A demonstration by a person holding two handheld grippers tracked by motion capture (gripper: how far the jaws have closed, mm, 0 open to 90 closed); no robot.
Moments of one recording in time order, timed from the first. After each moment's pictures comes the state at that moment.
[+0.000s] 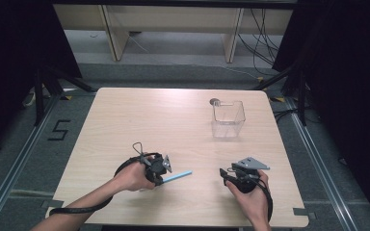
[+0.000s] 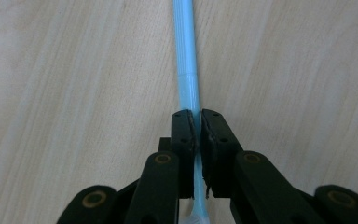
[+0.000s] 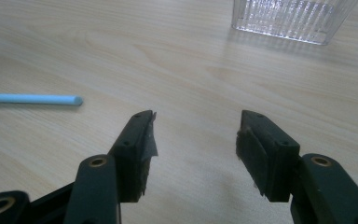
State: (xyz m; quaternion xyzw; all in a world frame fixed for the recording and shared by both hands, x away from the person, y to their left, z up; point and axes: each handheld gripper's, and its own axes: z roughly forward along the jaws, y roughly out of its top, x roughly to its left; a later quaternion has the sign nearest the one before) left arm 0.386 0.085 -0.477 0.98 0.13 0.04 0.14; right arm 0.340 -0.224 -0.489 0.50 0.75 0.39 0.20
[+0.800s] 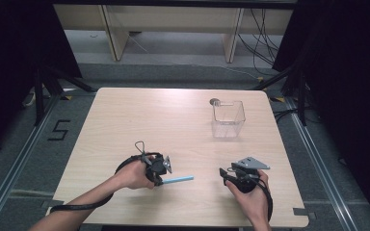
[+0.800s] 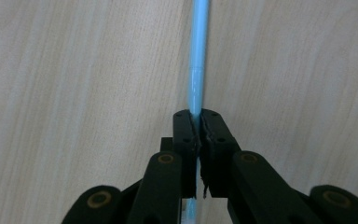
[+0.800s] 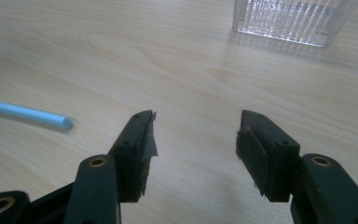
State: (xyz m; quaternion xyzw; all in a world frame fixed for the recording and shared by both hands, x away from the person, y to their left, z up) left arm 0.391 0.084 -0.479 0.98 0.12 0.02 0.13; right arm 0.339 -0.223 -0.487 0.50 0.75 0.39 0.19
